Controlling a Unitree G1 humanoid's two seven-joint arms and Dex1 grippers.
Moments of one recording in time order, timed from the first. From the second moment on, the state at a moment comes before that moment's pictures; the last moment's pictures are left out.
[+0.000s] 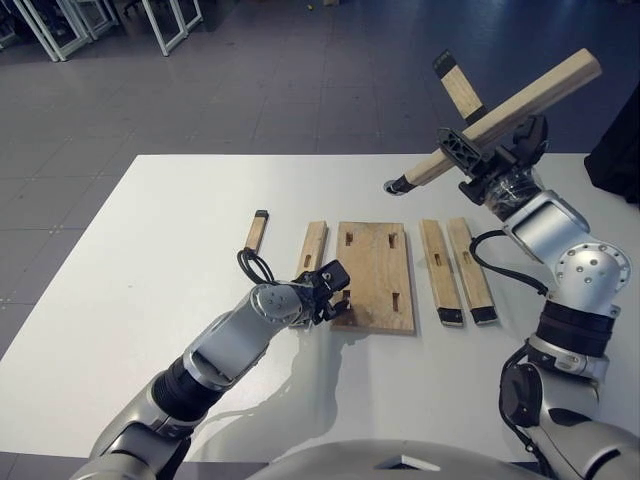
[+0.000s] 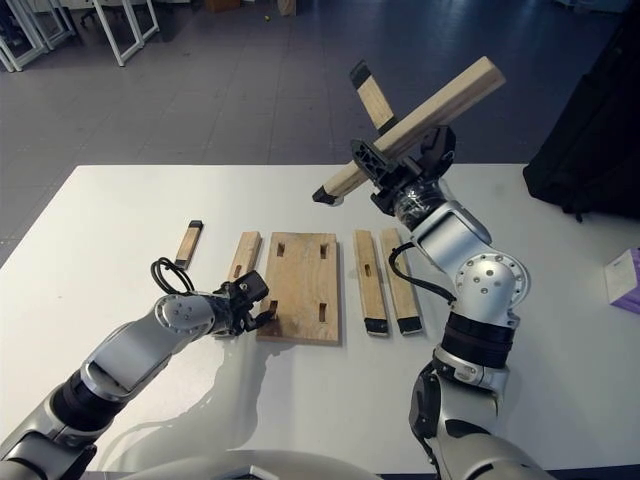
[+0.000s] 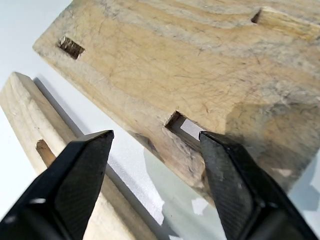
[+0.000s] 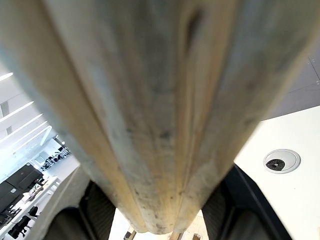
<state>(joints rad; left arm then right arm) -0.31 0.57 -0.57 -0.52 -0.12 1.11 -0.39 -0.55 -0.22 -0.35 -0.15 1.04 0.91 0.04</state>
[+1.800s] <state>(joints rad) -0.27 0.81 -0.54 -0.54 -0.03 1.00 -0.73 -0.35 -0.45 0.22 0.08 0.32 0.43 0.89</state>
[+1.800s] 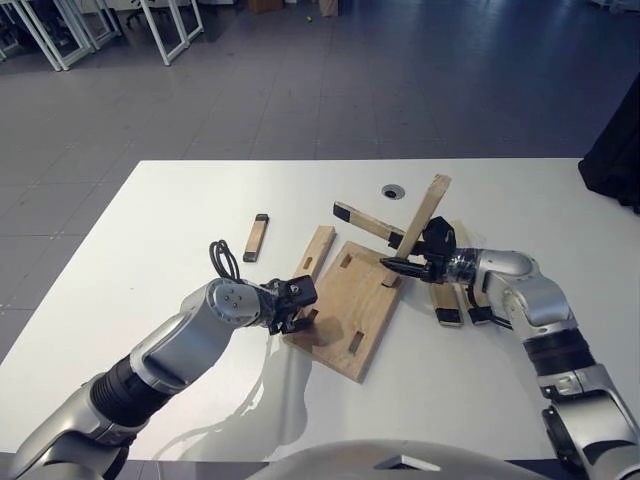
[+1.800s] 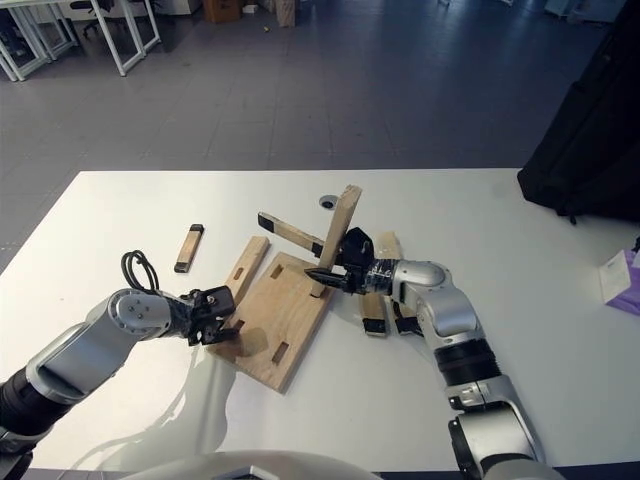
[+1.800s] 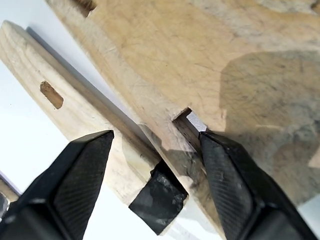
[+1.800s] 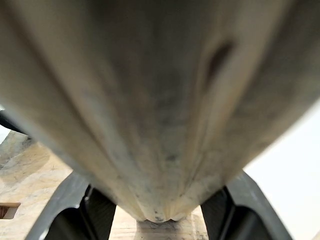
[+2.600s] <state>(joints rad) -0.24 0.76 -0.52 -0.57 -0.03 1.05 -0.67 -0.41 -0.76 0.22 0.00 0.27 0.57 1.08</state>
